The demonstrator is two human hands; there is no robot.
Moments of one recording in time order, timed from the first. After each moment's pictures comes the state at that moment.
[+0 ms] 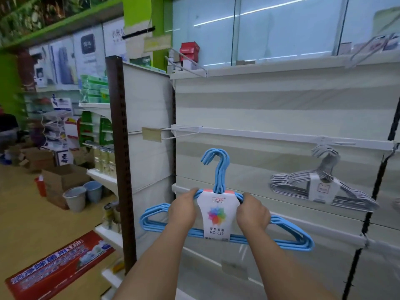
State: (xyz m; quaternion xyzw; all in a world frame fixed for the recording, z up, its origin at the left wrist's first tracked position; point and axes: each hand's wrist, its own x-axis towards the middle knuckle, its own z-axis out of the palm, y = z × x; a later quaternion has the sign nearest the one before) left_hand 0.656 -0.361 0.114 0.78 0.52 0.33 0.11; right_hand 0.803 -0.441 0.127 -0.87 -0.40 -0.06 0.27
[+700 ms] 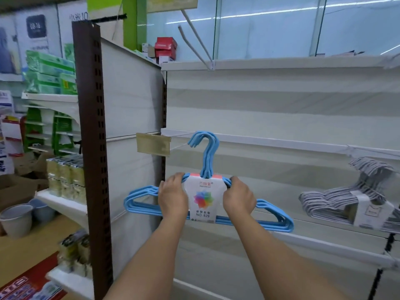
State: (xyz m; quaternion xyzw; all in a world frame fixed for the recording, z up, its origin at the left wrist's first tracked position) left_hand 0.660 -0.153 0.130 0.72 0.47 0.50 0.10; right_hand 0.772 -0.244 0.158 -0.87 -0.35 -0.12 0.34
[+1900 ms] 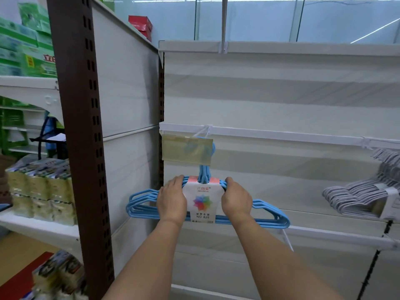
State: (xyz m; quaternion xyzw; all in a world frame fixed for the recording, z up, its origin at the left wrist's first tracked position) left_hand 0.640 -0.042 0.107 0.80 0.43 0.40 0.13; right_hand 0.756 -0.140 0.126 -0.89 -0.36 -0.14 0.26
